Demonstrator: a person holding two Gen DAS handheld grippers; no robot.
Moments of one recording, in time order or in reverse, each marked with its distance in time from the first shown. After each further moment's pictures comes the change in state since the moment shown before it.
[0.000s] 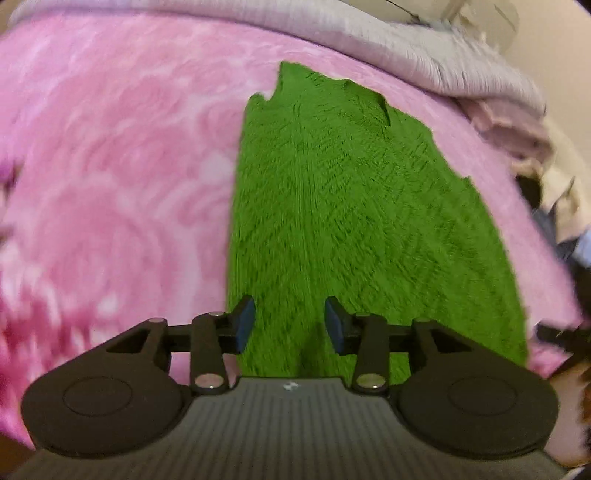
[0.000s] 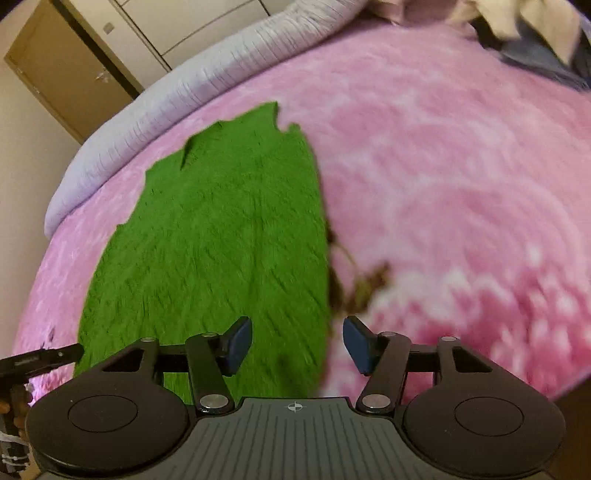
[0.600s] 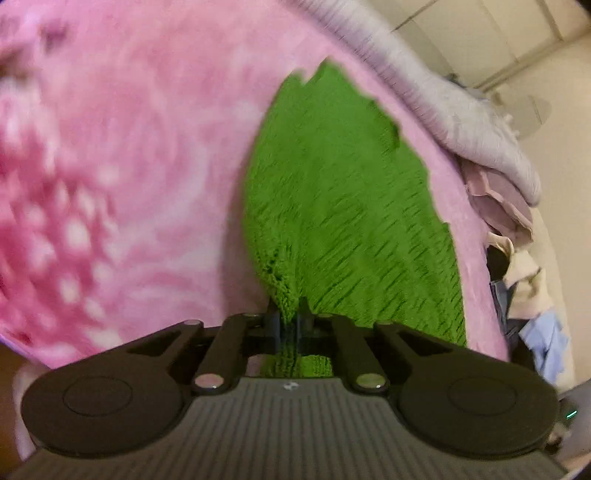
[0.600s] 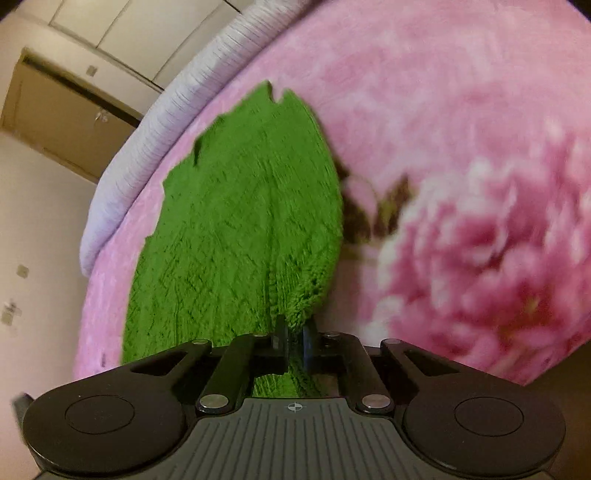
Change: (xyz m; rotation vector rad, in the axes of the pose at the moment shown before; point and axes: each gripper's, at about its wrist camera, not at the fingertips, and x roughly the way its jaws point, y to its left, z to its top) left arm -0.021 0.013 -0.035 -0.211 -0.070 -0.064; right arm 0.006 -0.008 -0.019 0.165 -0.014 0.121
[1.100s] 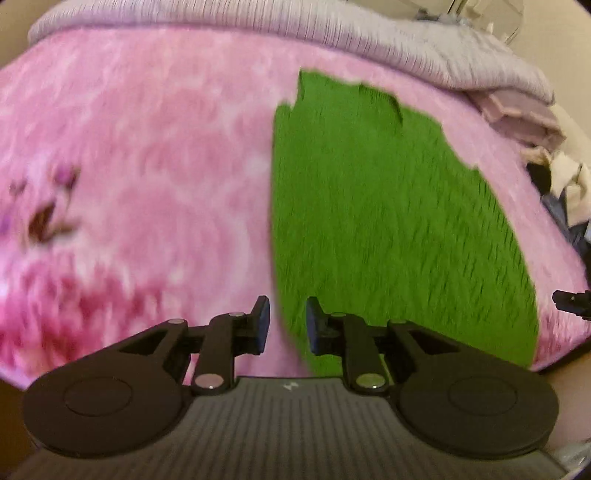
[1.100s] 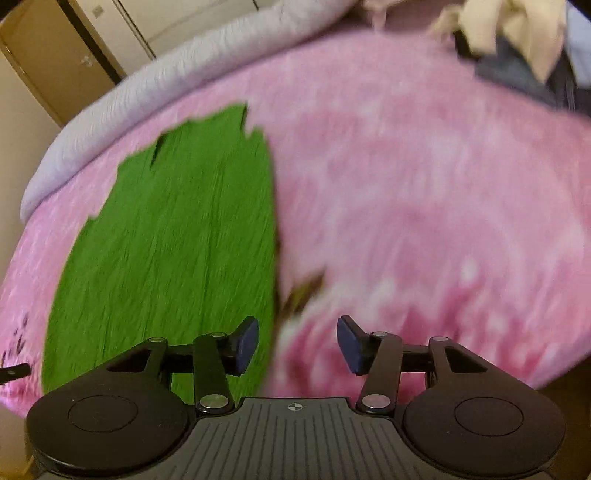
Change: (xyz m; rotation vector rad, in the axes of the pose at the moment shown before) left arm -0.006 -0.030 0.049 0.329 0.026 0.163; right arm -0.020 0.003 0.057 -0.243 -0.006 -0.213
